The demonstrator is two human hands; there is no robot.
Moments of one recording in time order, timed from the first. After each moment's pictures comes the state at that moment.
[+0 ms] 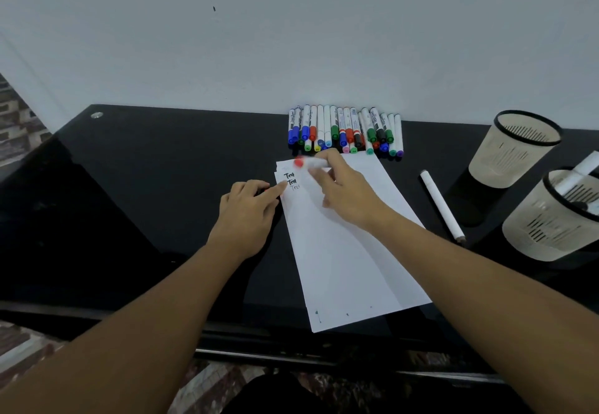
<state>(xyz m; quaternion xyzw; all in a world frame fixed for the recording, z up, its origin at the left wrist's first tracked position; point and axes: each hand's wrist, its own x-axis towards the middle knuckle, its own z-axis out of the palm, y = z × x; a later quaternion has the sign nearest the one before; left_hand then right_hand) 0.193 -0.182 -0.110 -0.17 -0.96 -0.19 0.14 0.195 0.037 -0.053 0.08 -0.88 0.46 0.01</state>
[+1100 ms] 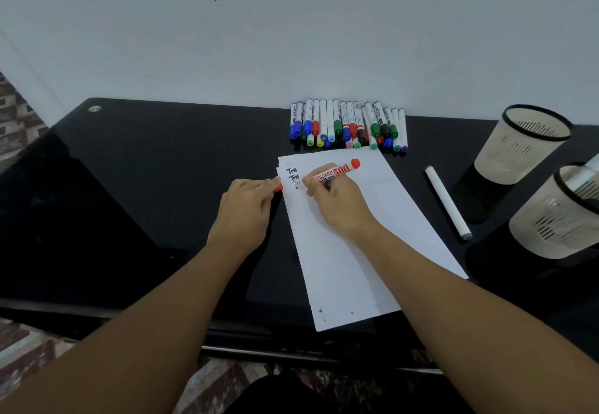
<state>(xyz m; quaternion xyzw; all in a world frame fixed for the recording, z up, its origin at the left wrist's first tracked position) 0.192 -0.185 -0.109 -0.14 -0.94 -0.26 0.14 0.194 0.010 -0.084 -0.03 -0.86 0.51 0.01</state>
